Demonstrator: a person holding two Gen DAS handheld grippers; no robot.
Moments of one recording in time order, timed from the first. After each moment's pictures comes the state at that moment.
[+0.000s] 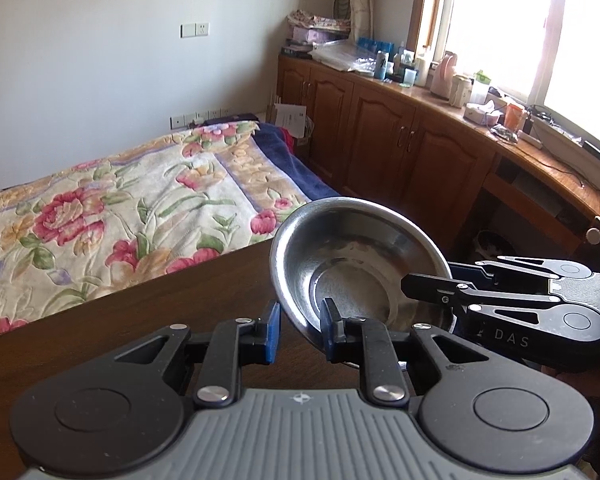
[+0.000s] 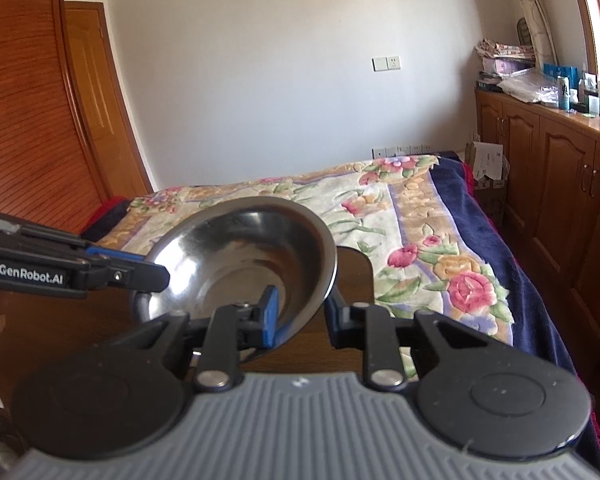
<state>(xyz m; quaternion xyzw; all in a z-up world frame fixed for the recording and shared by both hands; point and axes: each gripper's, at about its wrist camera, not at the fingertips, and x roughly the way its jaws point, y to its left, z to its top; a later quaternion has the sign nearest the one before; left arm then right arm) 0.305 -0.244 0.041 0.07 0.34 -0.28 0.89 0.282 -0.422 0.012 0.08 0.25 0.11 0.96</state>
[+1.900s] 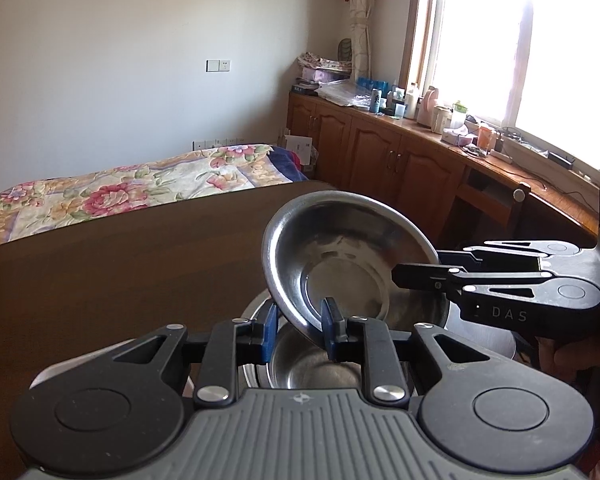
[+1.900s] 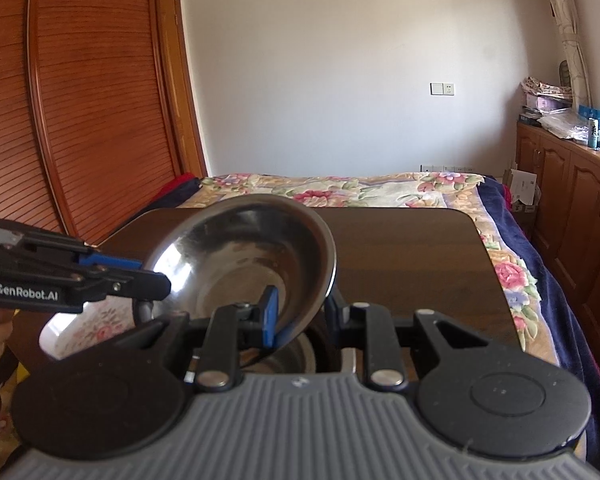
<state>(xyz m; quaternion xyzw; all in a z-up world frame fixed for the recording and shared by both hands) 0.093 -0.104 0.038 0.04 0.29 -0.28 0.92 0.131 -0.315 0.023 0.03 0.22 0.16 0.96</state>
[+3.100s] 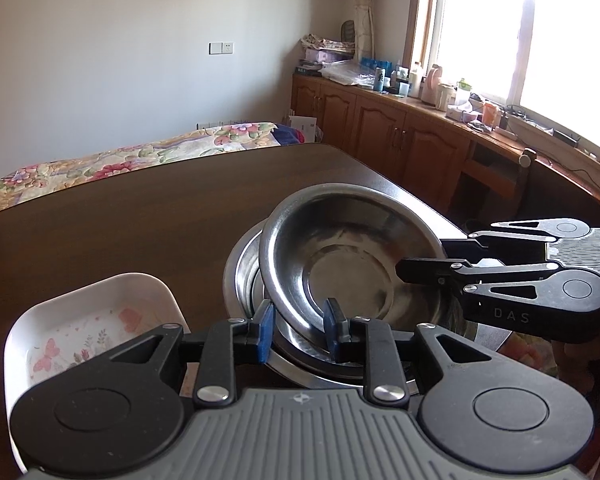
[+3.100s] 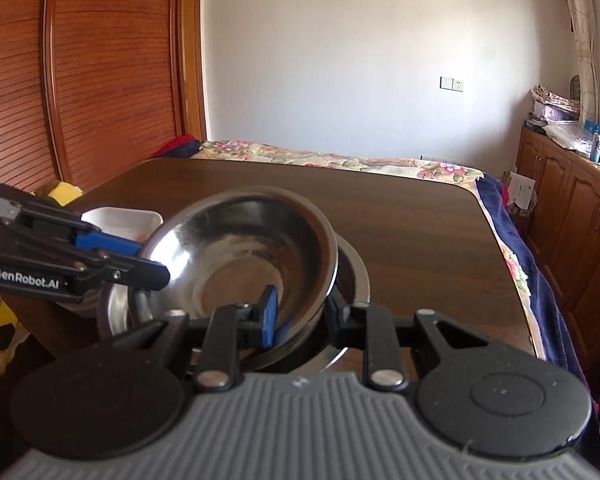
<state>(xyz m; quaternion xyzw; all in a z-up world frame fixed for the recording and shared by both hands) 0.082 -0.104 -0.001 0.05 0.31 -0.27 0.91 0.111 -0.290 0.001 -0.03 0.25 0.15 0.96</state>
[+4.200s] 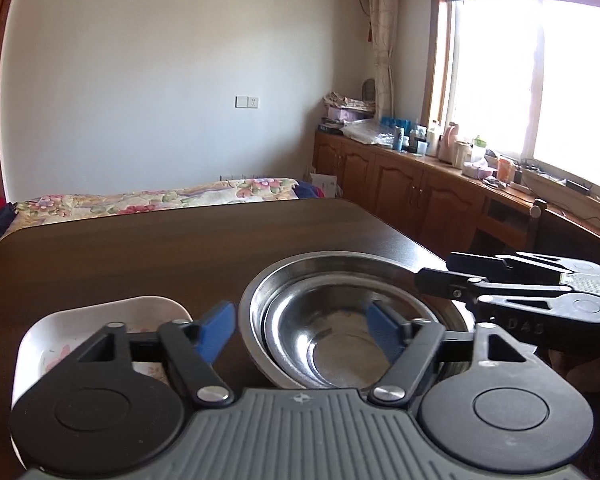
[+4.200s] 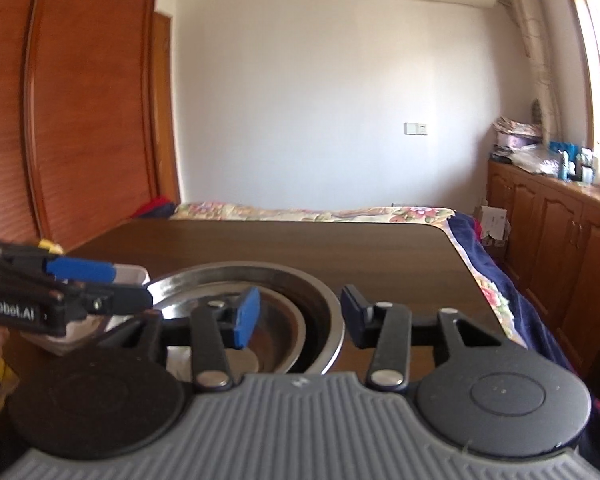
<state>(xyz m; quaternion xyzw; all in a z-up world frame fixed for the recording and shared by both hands) 0.057 -0.090 -0.007 0.01 0.22 -0.23 0.95 0.090 -0.298 -0.003 0.02 0.15 0.10 0.98</state>
